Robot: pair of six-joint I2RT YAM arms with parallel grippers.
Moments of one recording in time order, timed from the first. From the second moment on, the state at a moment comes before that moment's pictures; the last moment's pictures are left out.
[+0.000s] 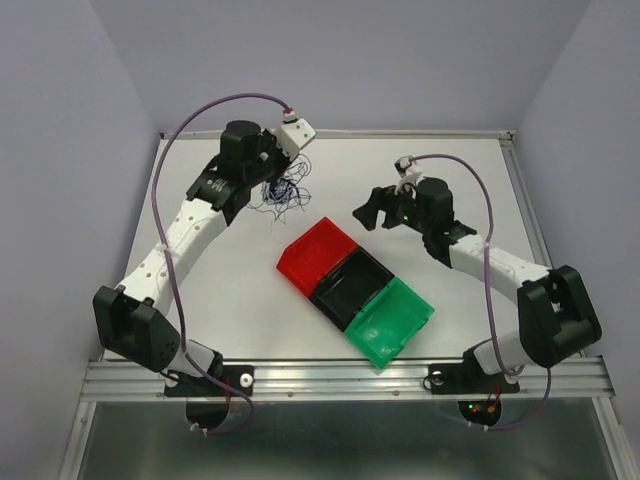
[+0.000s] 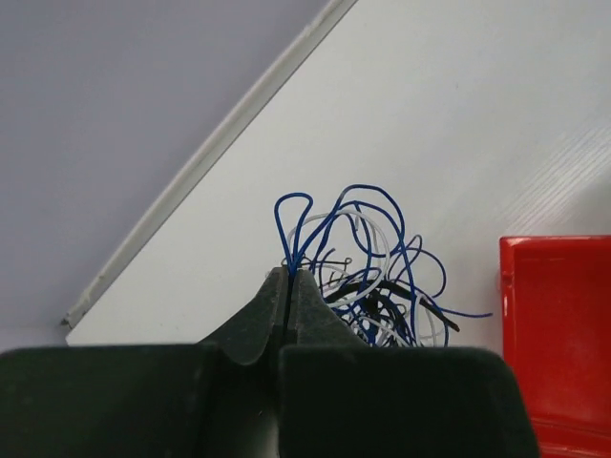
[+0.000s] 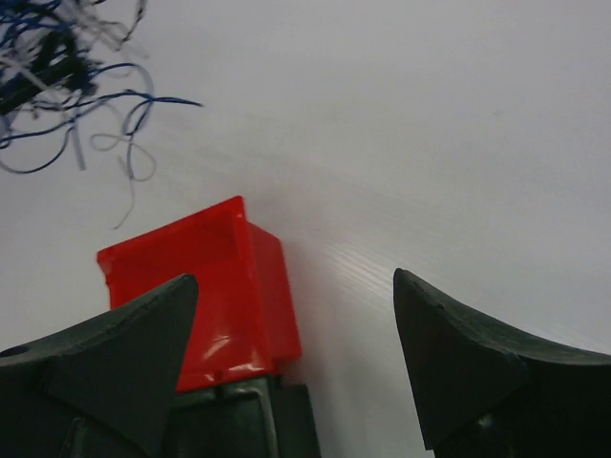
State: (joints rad) left arm -0.41 1.43 1.39 -0.35 0.13 0.50; right arm 0.36 1.38 0.78 0.29 -0.27 0.33
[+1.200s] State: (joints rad) left arm -0.54 1.63 1.55 -0.12 0.32 0.34; right arm 0.42 1.51 0.79 0.72 -0.25 0.28
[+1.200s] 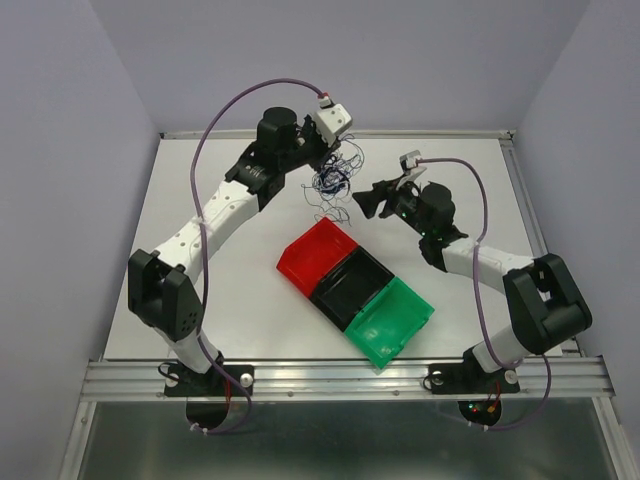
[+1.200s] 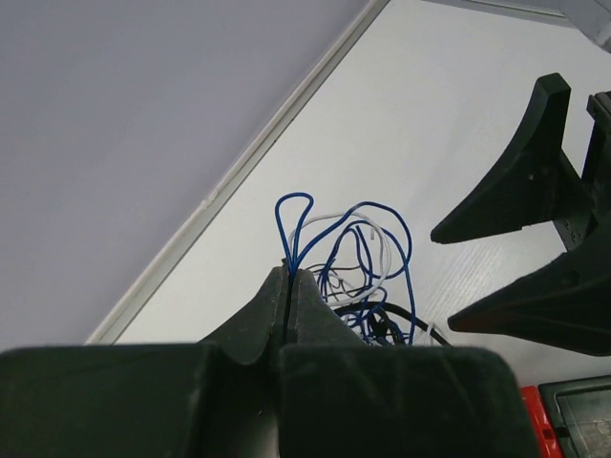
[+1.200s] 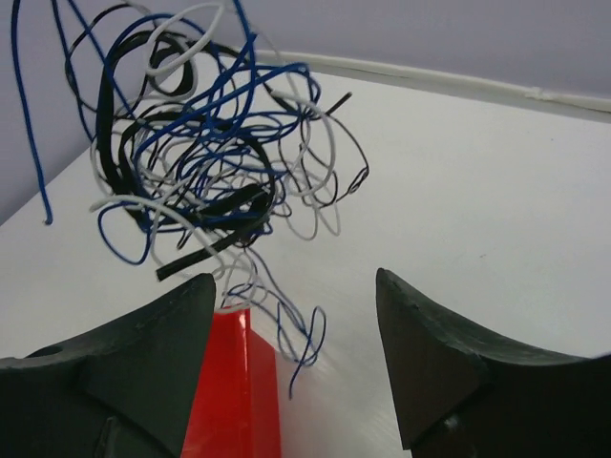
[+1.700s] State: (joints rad) left arm -0.56 1.66 1.61 -0.20 0.40 0.34; right arm 0.42 1.52 0.76 0.81 -0.46 0.27
